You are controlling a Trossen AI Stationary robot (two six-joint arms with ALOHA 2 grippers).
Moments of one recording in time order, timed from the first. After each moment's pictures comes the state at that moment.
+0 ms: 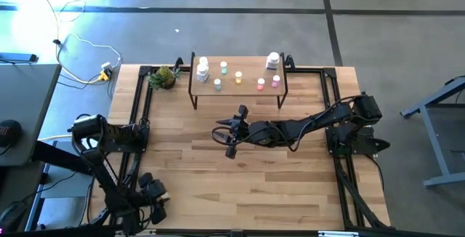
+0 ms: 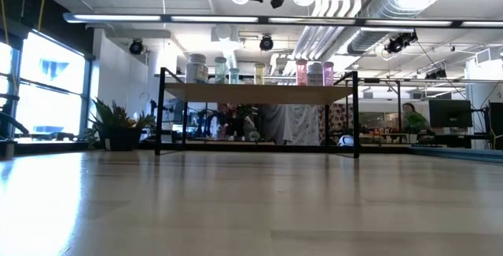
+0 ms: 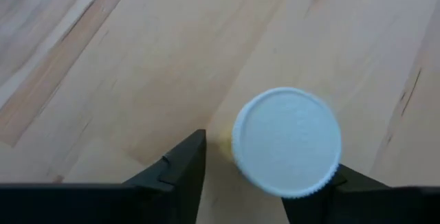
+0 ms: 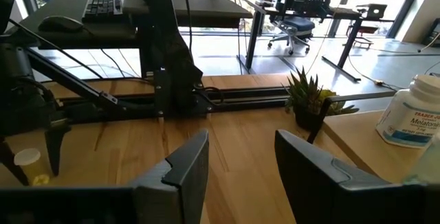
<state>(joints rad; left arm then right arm) -1.14 1.78 0.90 -0.67 -0.56 -1.80 0.21 1.74 1.21 0.32 0.48 0.00</state>
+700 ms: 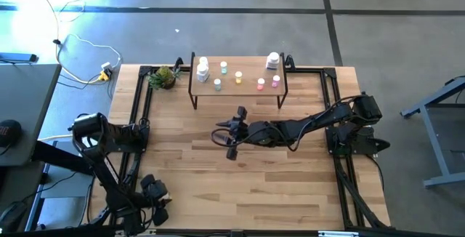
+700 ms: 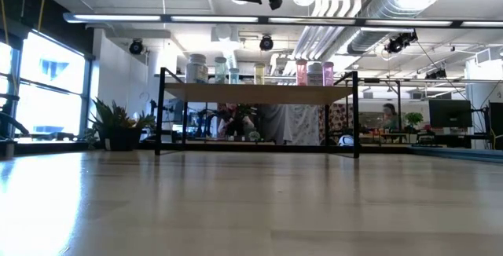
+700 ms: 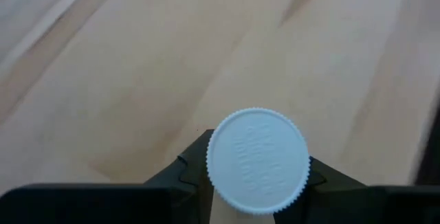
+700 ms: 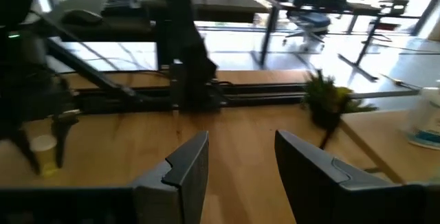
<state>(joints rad) -1.11 1.76 0.91 -0.63 -0.59 -1.80 0.21 1.74 1.21 0.30 0.43 0.00</state>
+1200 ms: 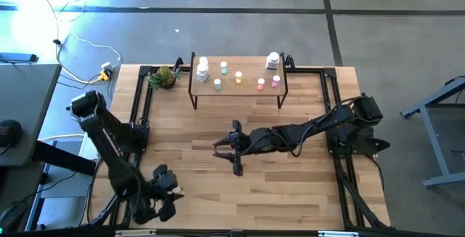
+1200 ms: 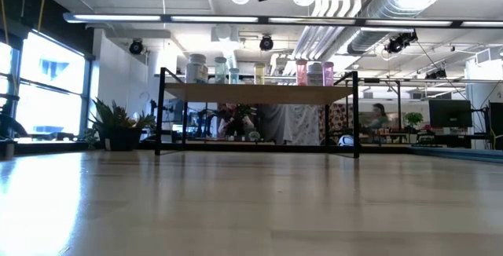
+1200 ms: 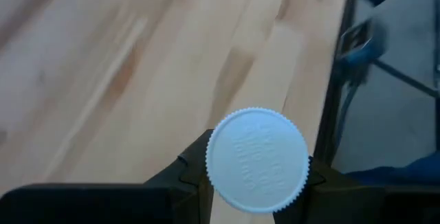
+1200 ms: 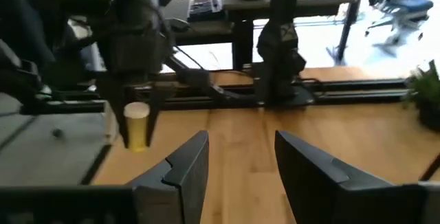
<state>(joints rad) -0.90 1.50 0.98 -0.62 -0.59 -1.35 0.26 1.74 1.21 0.31 0.19 0.10</state>
